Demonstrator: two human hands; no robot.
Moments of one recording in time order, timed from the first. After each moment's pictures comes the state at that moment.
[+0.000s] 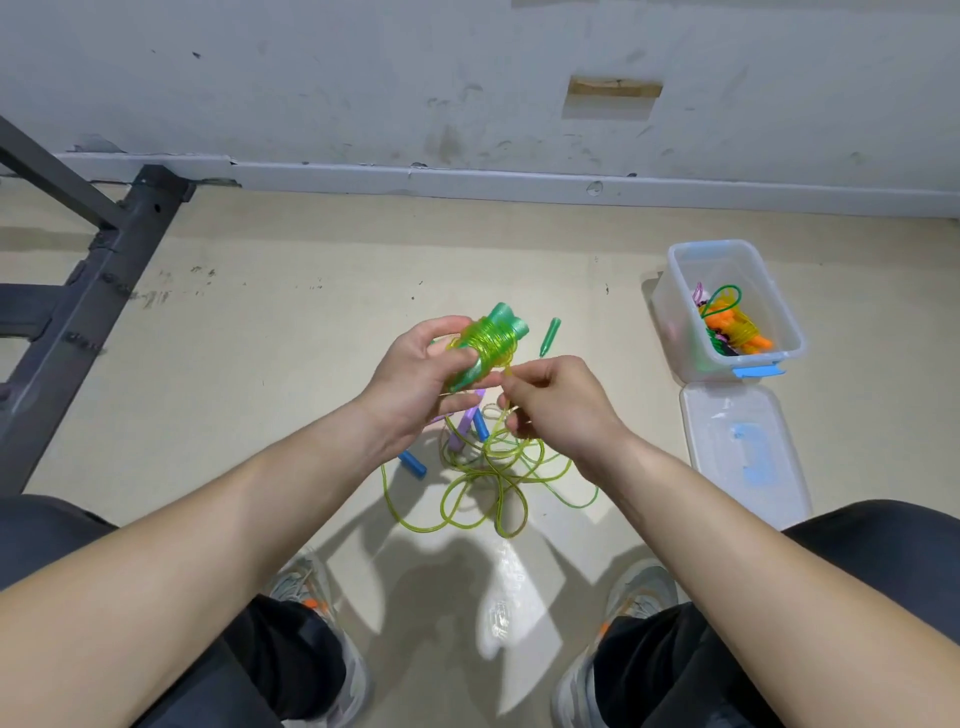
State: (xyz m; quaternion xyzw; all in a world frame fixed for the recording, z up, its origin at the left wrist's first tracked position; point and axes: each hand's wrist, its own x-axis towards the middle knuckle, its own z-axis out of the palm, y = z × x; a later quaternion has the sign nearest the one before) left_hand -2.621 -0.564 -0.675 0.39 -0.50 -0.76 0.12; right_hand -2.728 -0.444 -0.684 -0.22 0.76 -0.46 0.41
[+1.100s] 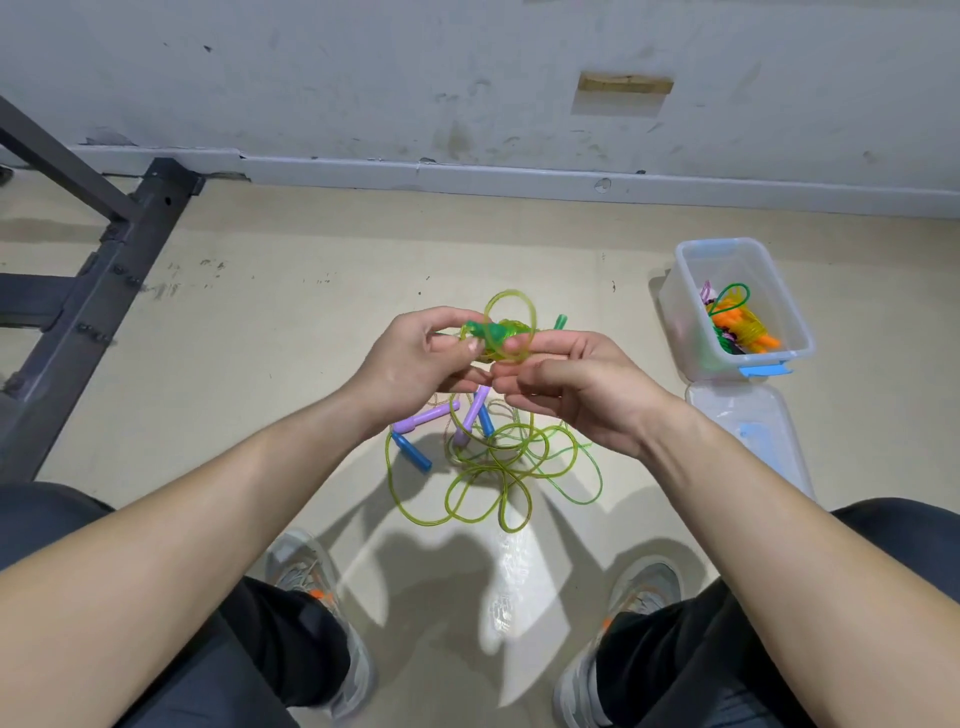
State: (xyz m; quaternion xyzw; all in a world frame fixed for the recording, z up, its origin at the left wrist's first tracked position) left_hand -2.609 -0.581 -0.667 0.32 -0.67 -0.67 0.08; right_hand -2.747 -0.437 -0.659 -0.15 0.54 -0.58 0.59
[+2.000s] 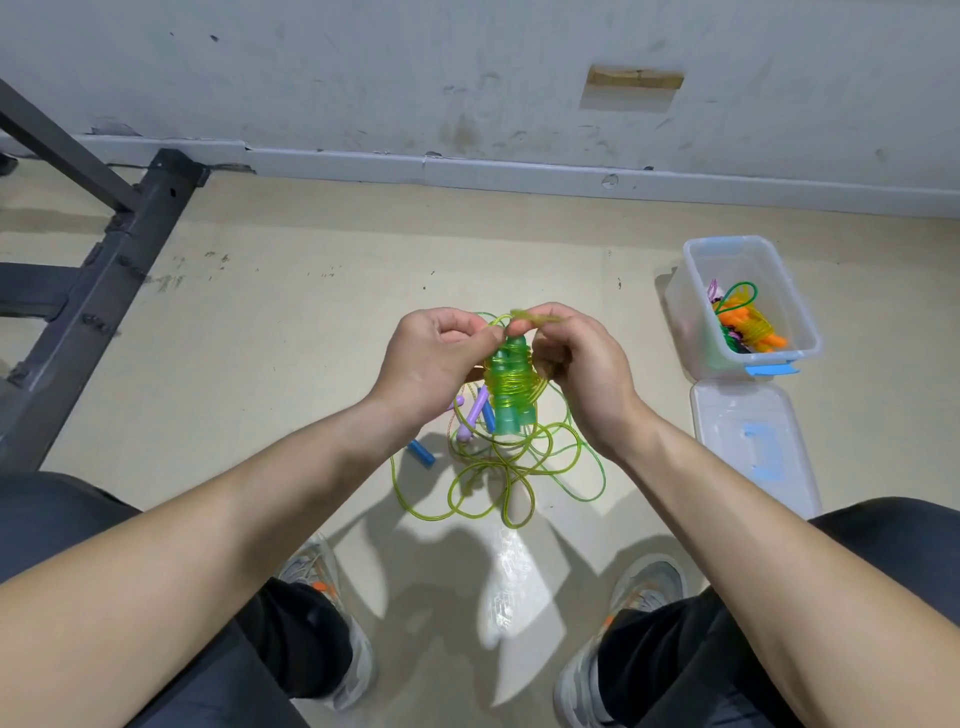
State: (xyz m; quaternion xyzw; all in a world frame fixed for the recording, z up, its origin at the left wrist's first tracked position) left_hand -2.618 -0.563 -0.670 0.40 -0.63 -0.65 0.17; right_hand -2.729 -0.454 -0.663 -0.25 0.61 -0.63 0.41
